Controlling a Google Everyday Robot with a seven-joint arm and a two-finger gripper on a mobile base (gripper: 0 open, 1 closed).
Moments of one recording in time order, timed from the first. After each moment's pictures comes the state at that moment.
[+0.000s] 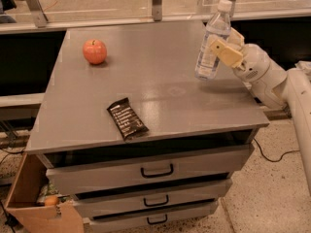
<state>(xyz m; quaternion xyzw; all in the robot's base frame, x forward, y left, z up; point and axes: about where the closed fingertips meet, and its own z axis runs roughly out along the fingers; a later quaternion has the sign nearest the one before) 0.636 -0.166 0.978 -0.33 0.35 0.49 0.73</state>
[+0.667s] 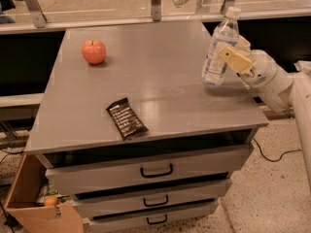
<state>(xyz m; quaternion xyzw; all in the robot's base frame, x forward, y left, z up) 0.619 -0.186 0.967 -0.34 0.34 0.52 0.71</state>
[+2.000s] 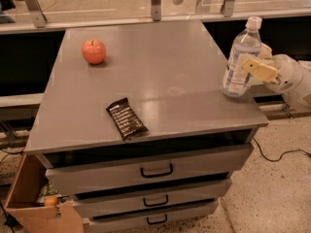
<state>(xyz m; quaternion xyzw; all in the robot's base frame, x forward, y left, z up) 0.586 -0.235 0.956 -0.39 0.34 0.52 0.68</state>
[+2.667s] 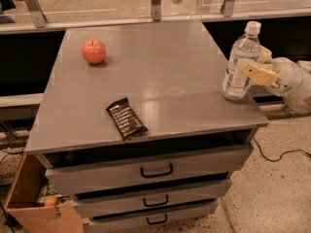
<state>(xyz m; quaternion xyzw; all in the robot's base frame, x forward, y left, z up) 0.578 -0.234 0.949 -0.41 0.34 0.51 0.68</state>
